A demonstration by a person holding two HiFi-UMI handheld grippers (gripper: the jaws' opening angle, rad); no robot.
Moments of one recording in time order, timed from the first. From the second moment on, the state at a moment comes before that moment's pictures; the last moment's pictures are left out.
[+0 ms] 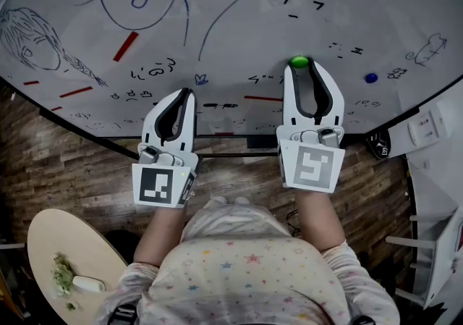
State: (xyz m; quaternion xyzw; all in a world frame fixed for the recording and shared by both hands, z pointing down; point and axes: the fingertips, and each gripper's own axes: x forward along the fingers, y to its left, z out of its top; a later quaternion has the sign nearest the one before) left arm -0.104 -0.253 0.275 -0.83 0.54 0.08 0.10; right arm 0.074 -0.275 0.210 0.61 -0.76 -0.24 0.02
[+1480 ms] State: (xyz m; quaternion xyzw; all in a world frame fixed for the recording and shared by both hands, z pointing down) left arm -0.093 -0.243 0.273 -0.84 0.52 0.07 0.10; right arm 0.087 -0.248 0.210 0.61 -0.76 -0.21 0.01
